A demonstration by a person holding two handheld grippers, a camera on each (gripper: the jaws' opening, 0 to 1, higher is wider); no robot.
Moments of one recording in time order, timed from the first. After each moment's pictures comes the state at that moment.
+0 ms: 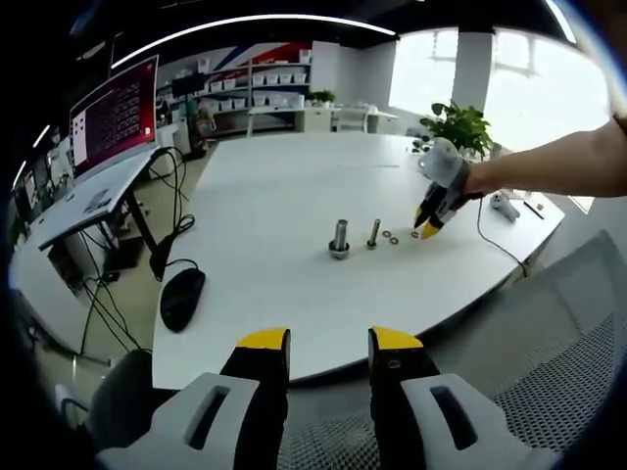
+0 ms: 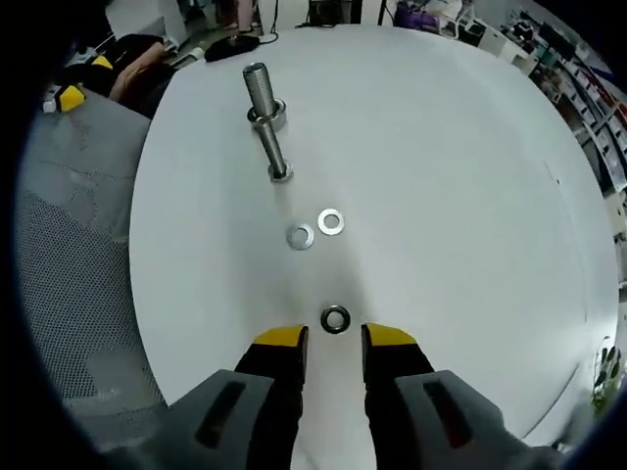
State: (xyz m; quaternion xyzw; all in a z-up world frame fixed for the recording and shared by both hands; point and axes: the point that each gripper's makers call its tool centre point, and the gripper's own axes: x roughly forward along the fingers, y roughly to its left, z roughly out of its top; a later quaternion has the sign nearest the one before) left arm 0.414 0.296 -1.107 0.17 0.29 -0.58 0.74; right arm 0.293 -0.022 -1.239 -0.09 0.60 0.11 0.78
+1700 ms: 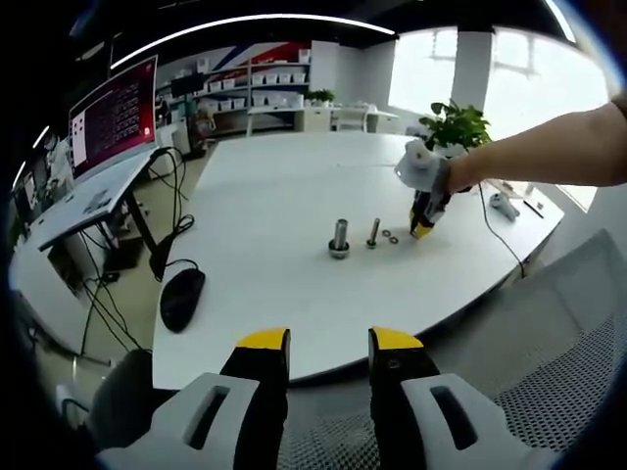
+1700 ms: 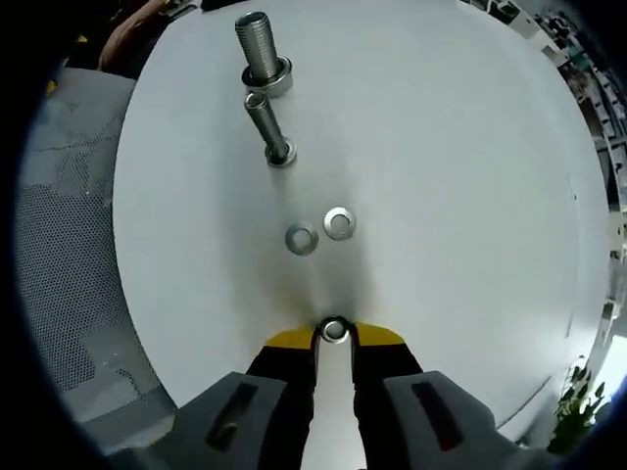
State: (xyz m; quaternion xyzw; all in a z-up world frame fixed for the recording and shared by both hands) left arm 0.412 0.296 -1.106 0.18 0.29 -0.58 0.74; right arm 0.289 -0.012 -1.240 -0.14 0.68 0.09 0.71
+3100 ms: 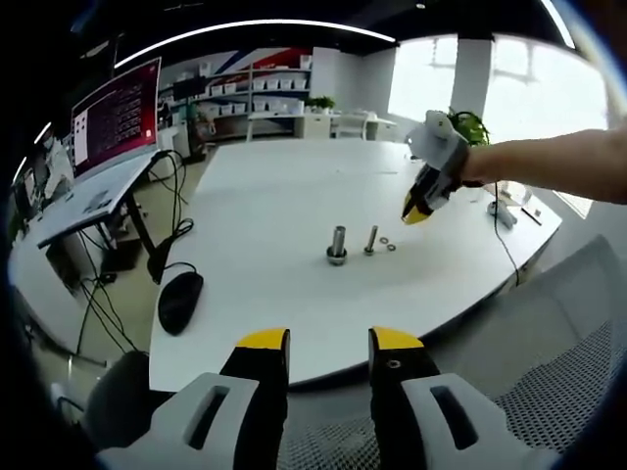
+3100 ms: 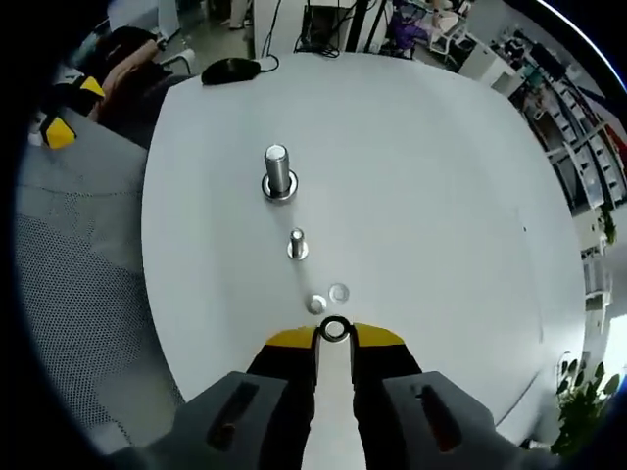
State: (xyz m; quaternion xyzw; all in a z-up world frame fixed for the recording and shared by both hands) left arm 0.412 0.293 -1.103 0.16 0.28 -0.58 0.74; right arm 0.340 0.012 -1.166 -0.14 0.58 0.06 0.80
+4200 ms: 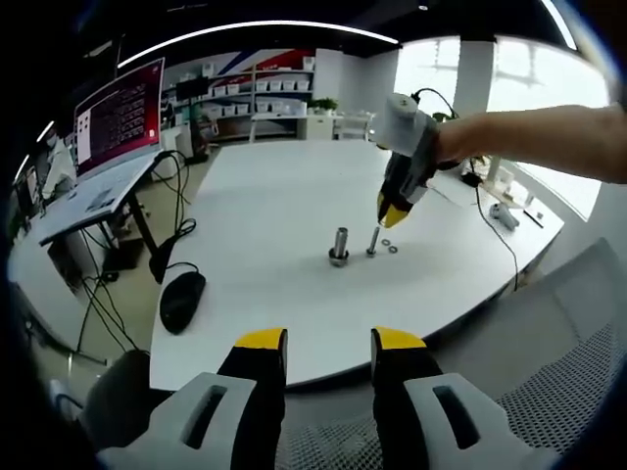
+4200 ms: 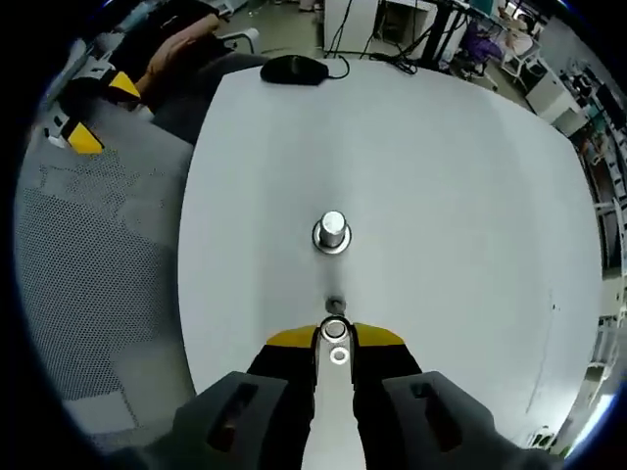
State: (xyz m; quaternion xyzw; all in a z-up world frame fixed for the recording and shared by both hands) left arm 0.413 0.294 -1.103 0.16 0.28 -0.58 0.75; right arm 0.379 0.057 -1.172 -0.18 0.60 0.19 0.75
